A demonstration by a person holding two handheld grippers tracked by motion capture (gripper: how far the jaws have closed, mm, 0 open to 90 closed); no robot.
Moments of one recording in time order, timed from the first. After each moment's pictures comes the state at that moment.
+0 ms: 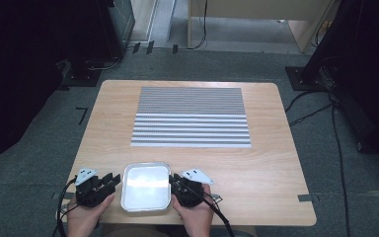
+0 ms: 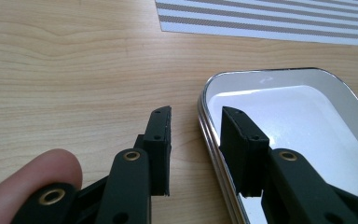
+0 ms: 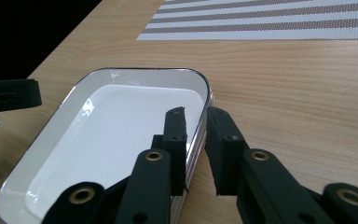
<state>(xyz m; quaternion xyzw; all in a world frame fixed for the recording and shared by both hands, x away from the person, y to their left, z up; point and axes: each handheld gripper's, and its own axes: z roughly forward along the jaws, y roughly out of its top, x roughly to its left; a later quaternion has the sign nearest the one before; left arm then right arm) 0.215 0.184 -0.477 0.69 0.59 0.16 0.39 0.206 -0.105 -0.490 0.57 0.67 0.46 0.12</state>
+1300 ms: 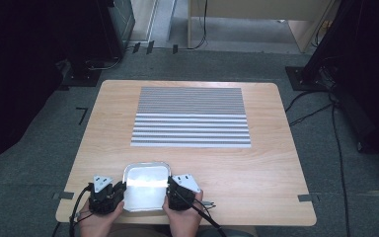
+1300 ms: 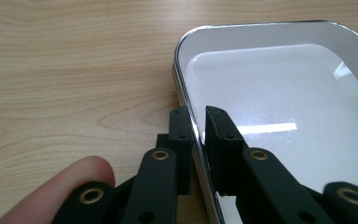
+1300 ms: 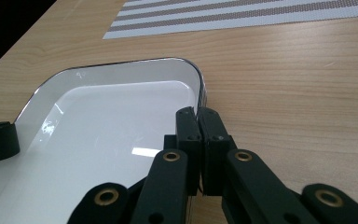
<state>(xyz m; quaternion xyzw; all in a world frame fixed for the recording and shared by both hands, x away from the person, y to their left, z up) 0.197 0.149 -0.491 0.70 0.59 0.20 0.34 0.197 -0.073 -0.501 0.62 0.63 0.42 0.18</state>
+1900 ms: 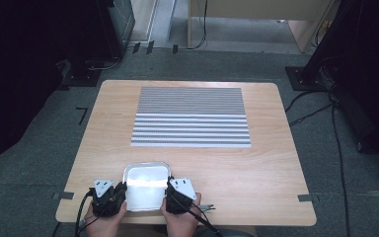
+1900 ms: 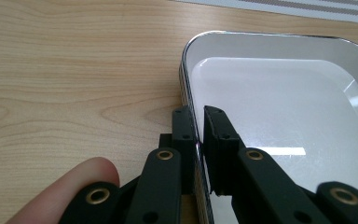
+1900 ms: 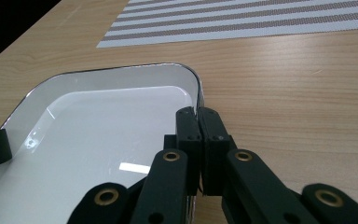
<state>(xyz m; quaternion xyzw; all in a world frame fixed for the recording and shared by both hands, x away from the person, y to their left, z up) 0.190 0.140 -0.499 0.65 0.63 0.22 0.35 0.189 -0.064 -0.507 0.62 0.62 0.43 0.22</state>
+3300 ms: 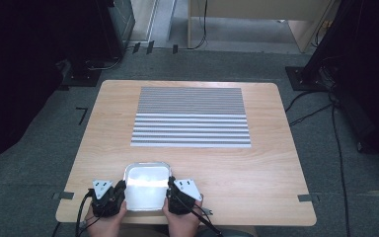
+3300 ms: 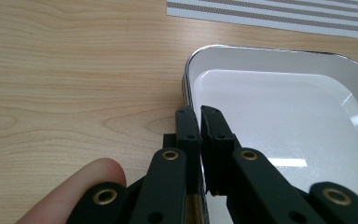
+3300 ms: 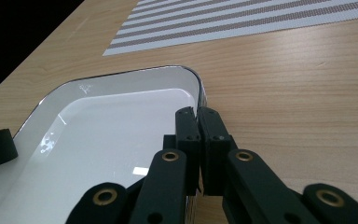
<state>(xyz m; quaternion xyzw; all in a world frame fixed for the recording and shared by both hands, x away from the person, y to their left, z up) 0.188 0.138 -0.496 0.64 0.63 0.24 0.36 0.188 -0.072 -0.512 0.63 0.60 0.46 0.20</state>
